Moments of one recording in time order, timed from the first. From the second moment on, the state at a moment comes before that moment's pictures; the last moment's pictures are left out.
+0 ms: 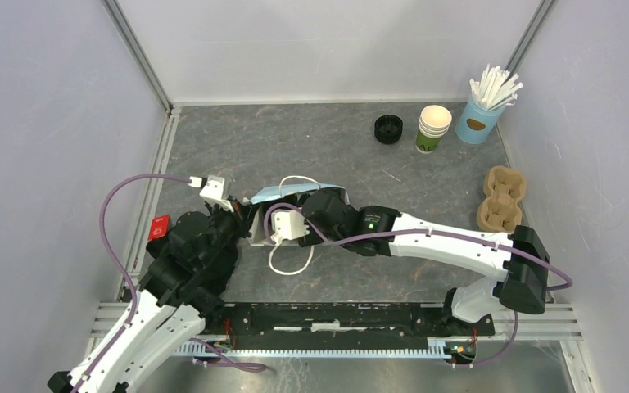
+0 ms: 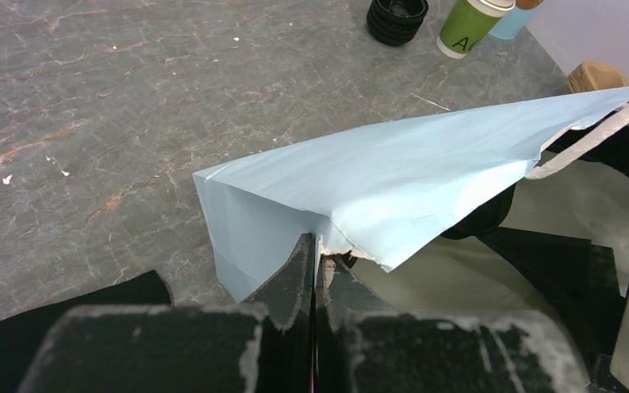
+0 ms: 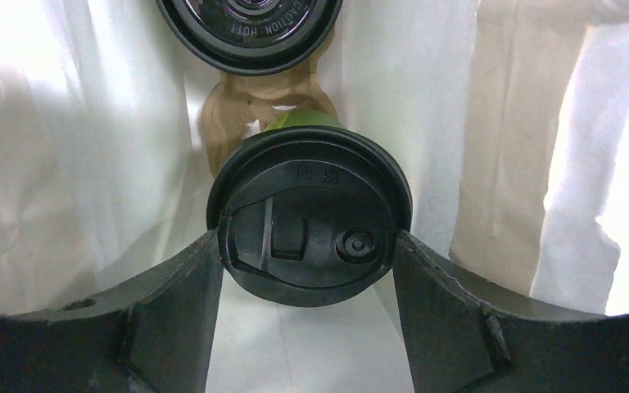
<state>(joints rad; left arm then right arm) -0.59 0.46 0.59 -0.31 -0.13 -0.30 1.18 1.47 1.22 -0.47 0.42 -0.80</state>
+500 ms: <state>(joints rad) -0.59 0.50 0.60 -0.32 -0.13 -0.30 1.15 1.51 1.25 -0.49 0.35 -0.84</state>
